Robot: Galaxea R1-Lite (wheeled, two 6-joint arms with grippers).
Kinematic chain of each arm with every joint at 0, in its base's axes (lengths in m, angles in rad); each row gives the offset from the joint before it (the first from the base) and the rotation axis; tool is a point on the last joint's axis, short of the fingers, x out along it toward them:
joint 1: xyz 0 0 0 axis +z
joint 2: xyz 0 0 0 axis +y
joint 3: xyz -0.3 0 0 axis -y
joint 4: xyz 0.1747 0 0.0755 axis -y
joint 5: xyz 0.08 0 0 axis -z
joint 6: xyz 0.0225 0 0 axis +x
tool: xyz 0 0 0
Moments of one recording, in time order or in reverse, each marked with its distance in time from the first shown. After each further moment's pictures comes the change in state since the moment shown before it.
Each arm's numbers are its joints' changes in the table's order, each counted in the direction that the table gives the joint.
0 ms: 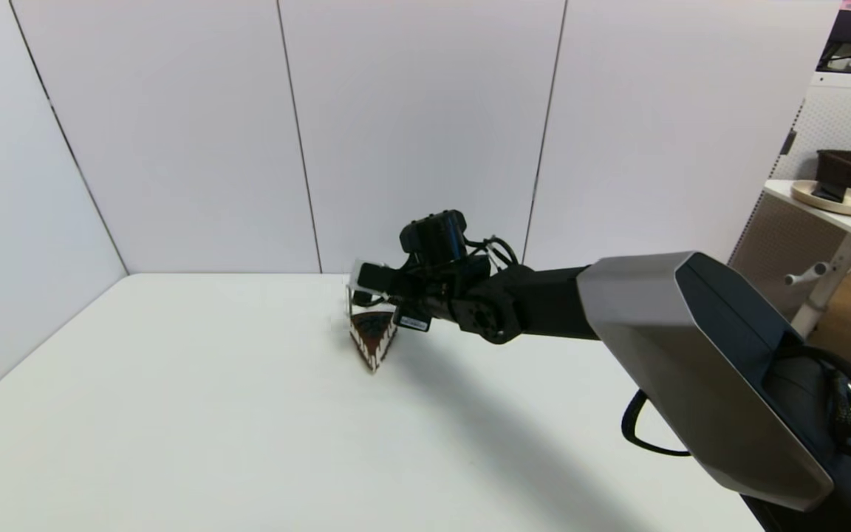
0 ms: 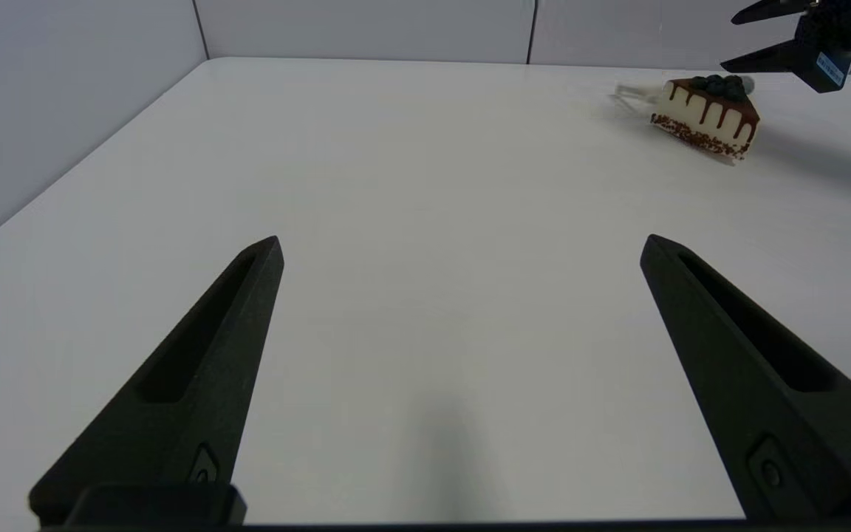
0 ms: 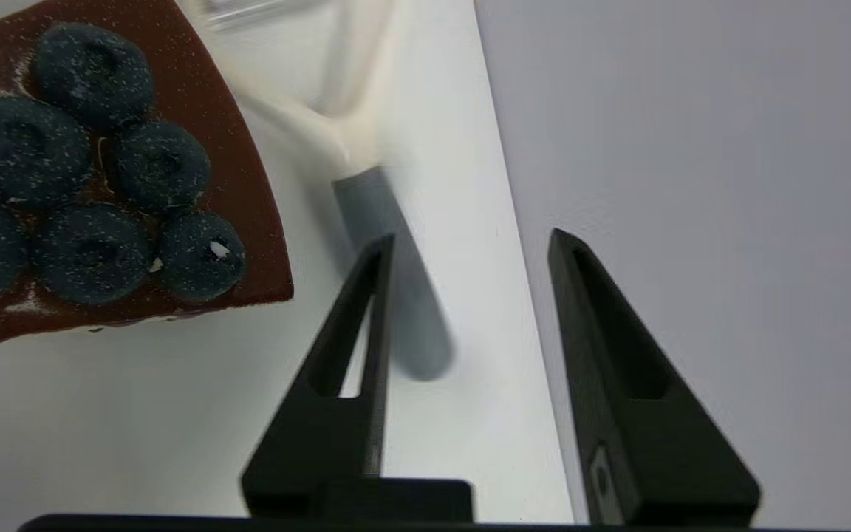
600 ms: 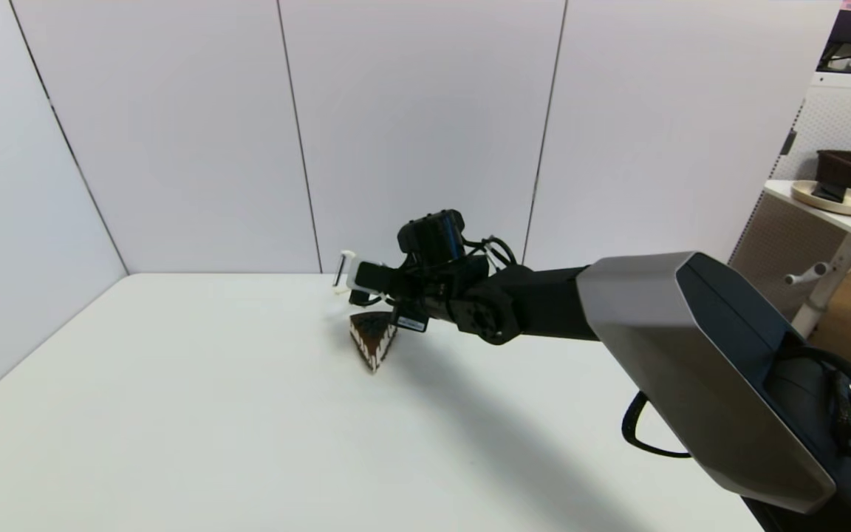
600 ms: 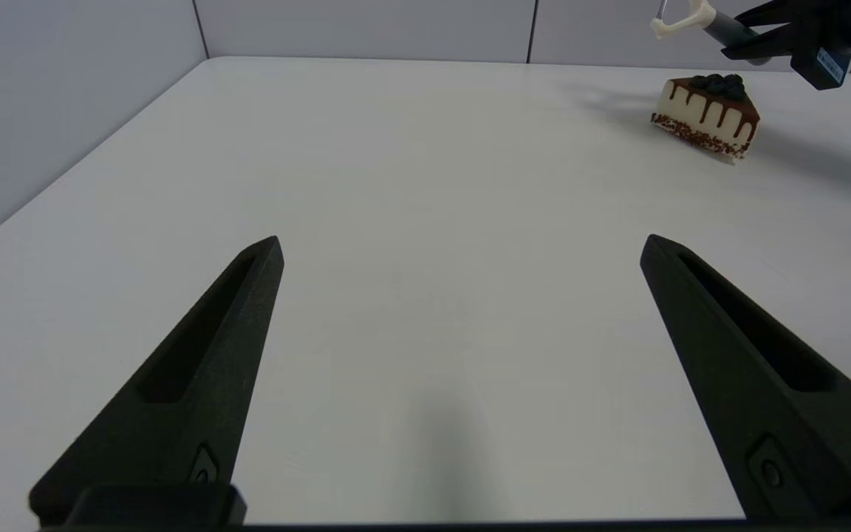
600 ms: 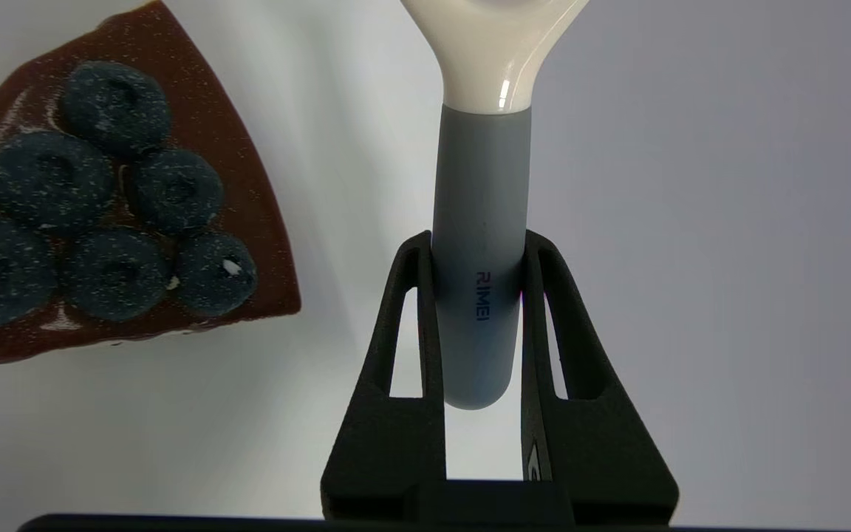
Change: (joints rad) left arm 0.000 0.000 0.000 -0.001 0.000 0.000; right arm 0.004 -0.005 0.000 0.000 -0.007 0.019
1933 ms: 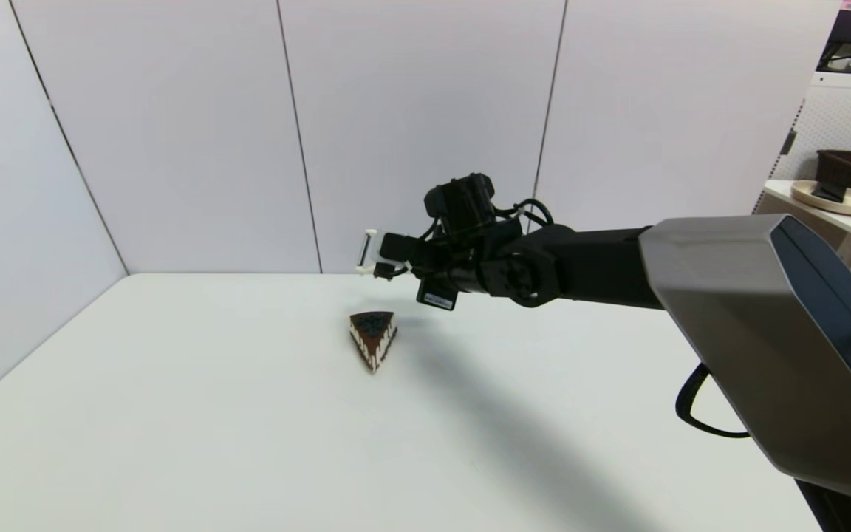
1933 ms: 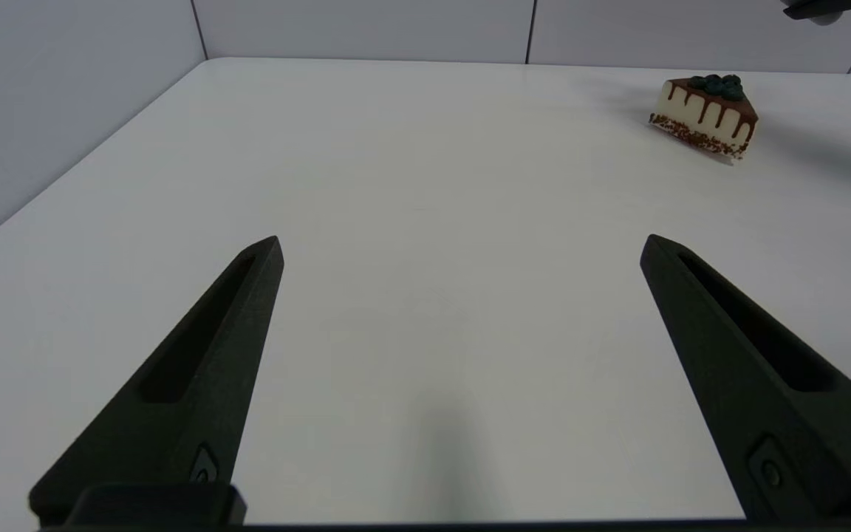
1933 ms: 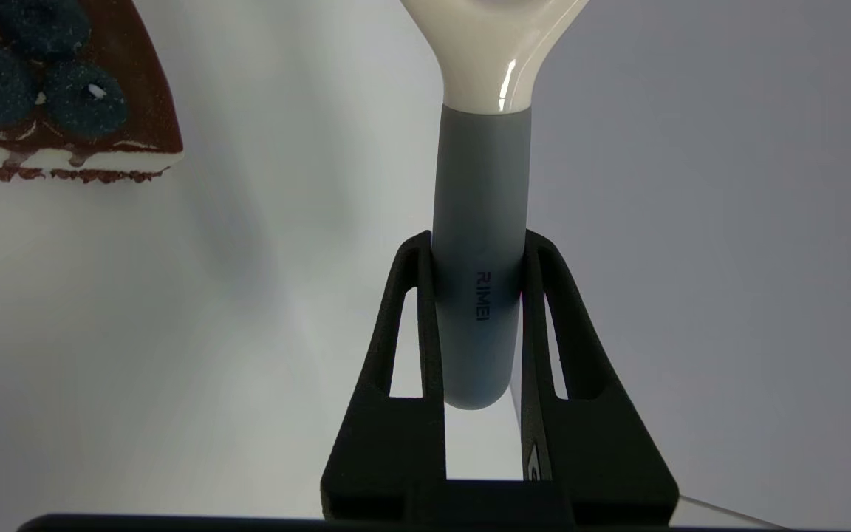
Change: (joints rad) left arm 0.000 0.000 0.000 0.001 0.000 0.000; right arm -0.047 -0.107 0.000 -0.155 0.016 -0.017
